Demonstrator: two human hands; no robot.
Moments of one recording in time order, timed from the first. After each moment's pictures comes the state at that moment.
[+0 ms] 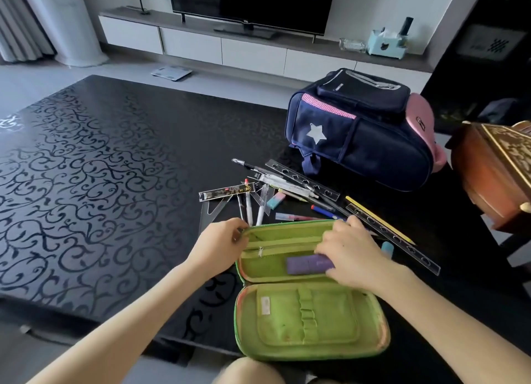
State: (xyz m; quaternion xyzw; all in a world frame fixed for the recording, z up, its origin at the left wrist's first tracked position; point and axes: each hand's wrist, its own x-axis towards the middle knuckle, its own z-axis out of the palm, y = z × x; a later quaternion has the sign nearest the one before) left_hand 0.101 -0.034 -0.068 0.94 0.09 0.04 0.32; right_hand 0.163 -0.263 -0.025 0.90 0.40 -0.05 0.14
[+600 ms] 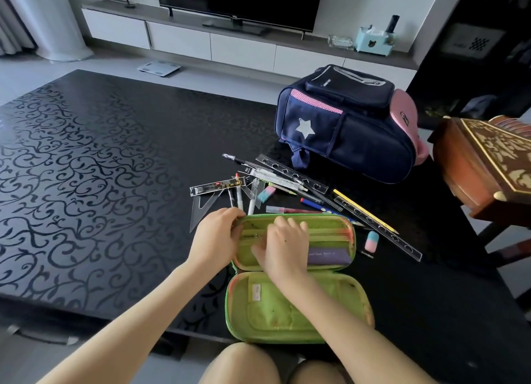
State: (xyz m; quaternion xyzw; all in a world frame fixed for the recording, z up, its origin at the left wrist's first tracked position) left_hand 0.098 -0.050 -0.068 0.93 0.08 0.17 0.30; right_hand 0.122 -0.178 -0.065 0.97 0.21 0.07 -0.11
